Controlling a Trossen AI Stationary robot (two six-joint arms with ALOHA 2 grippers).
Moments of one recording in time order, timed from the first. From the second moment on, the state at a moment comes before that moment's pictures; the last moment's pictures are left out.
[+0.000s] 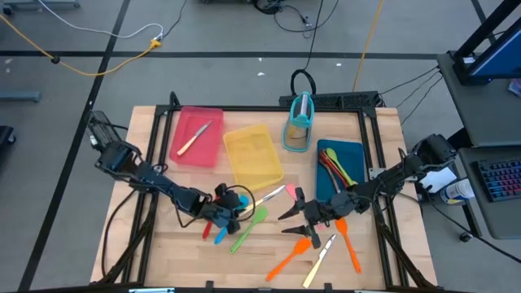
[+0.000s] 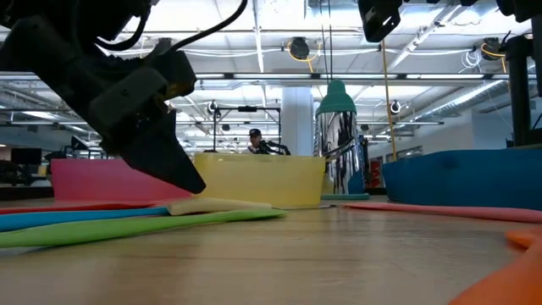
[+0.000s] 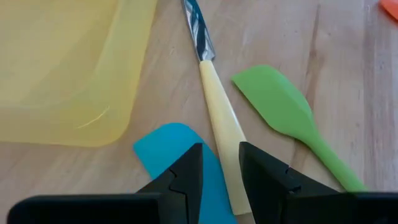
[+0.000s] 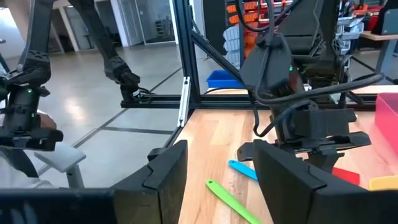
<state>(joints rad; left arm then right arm) -0.43 1.71 0.70 0.18 -0.47 -0.63 0.48 1.46 0.64 0.76 0.18 0.15</state>
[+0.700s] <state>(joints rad) -0.43 1.72 0.70 0.19 -0.46 -0.67 0.48 1.46 0.64 0.75 0.18 0.14</state>
